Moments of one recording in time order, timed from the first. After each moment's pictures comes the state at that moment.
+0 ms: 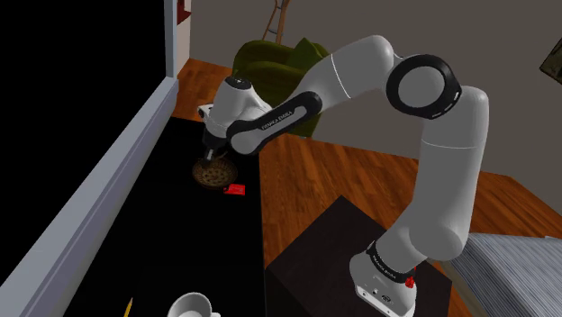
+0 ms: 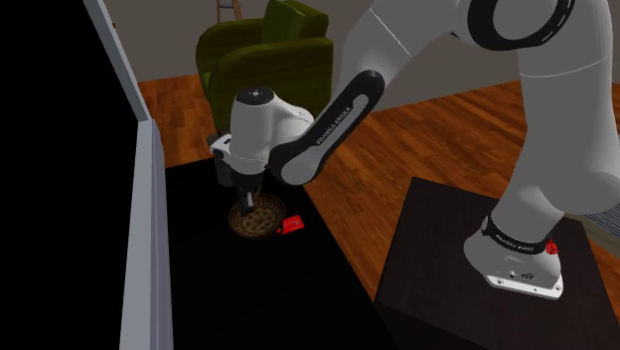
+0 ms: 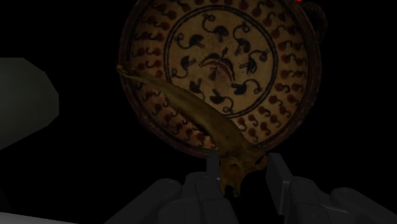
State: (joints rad) arm 0.04 0.50 0.26 -1.95 -0.32 2.65 -0.26
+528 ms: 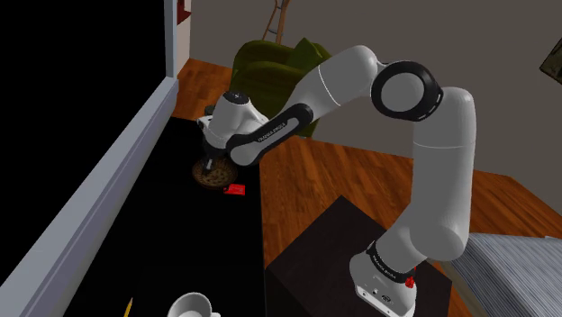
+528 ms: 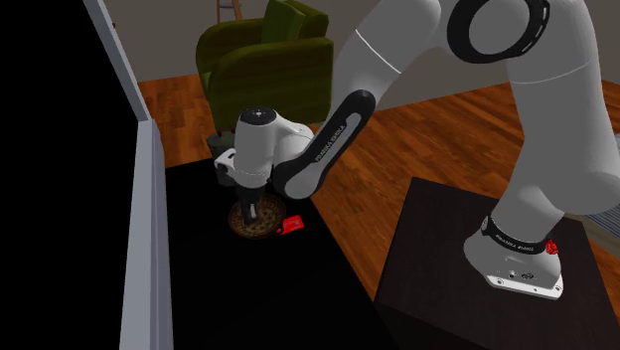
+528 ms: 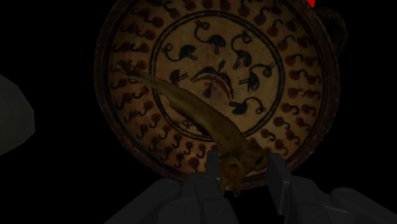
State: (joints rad) arm 0.07 0.58 0.23 -1.94 -0.36 2.73 -0.24
